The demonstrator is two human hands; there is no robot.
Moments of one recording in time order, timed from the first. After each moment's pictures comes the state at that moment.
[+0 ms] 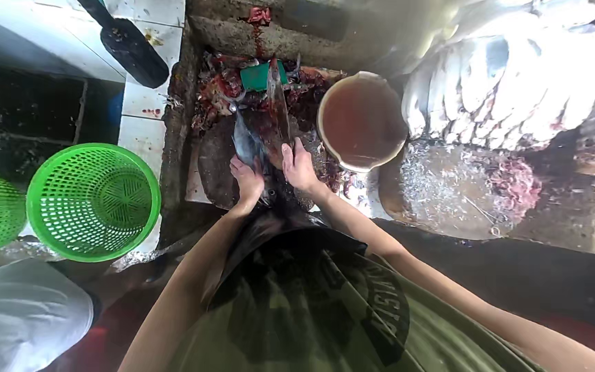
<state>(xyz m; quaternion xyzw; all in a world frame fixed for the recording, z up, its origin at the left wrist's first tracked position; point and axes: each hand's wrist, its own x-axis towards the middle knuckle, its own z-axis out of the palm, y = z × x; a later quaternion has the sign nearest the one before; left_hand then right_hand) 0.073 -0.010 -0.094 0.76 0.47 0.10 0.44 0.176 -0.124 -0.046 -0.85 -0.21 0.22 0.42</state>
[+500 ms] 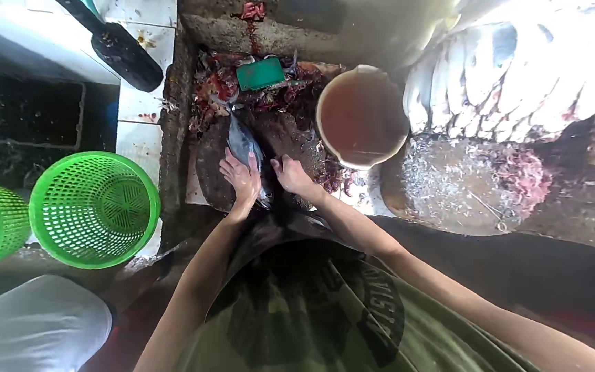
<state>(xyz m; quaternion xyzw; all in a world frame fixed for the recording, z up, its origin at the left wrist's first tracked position) 0.082 -0.001 -0.089 0.81 0.47 0.10 0.33 0.175 -0.121 -0.049 -0.87 -0.18 0.39 0.25</state>
